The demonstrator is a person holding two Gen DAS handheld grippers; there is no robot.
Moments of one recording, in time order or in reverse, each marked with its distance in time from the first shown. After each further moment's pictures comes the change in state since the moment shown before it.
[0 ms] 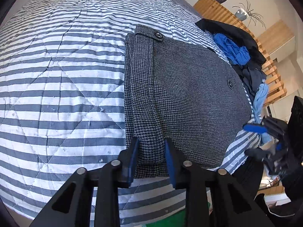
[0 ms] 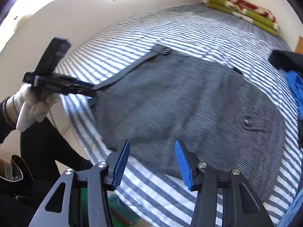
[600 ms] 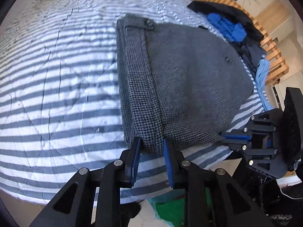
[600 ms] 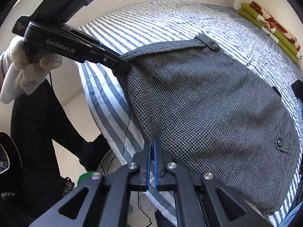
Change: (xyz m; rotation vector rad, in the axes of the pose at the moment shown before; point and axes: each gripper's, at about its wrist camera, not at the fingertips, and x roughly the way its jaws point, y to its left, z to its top) left arm -0.012 -0.019 -0.041 0.093 0.112 0.059; right arm 0.050 0.083 -0.014 -0.187 0.125 -0.053
